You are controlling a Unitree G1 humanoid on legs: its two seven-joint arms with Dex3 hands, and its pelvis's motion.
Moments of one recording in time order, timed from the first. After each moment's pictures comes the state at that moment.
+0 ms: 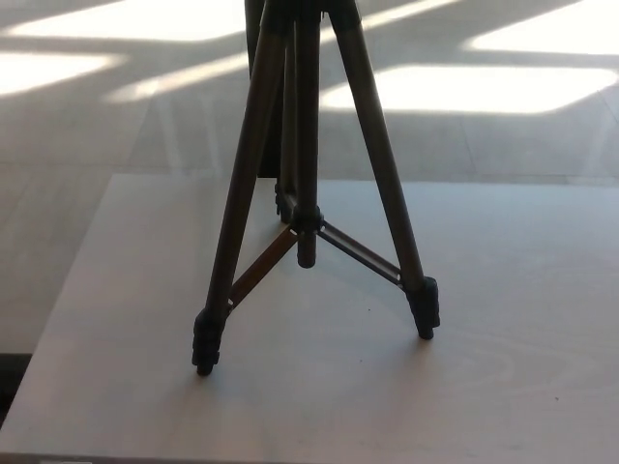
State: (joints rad) left_arm 0.08 0.34 0.70 -0.04 0.04 0.57 -0.23; right_arm 0.11 -0.75 -0.70 -0.03 -0.03 0.62 0.24
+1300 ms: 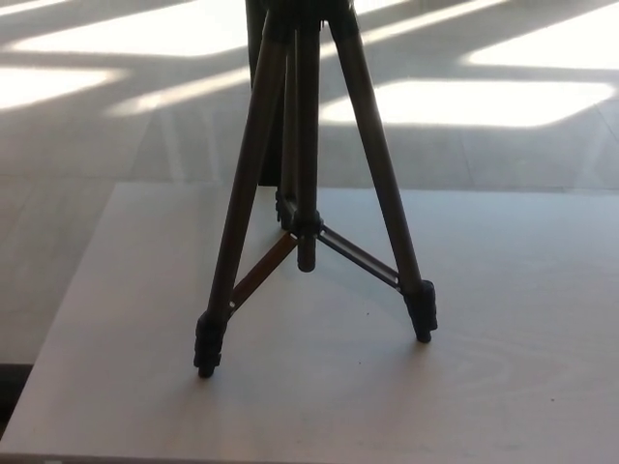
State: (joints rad) left_arm 0.24 0.45 1.18 0.83 -0.28 0.37 -0.12; right_arm 0.26 -0.44 -1.07 0.67 0.27 0.34 0.18
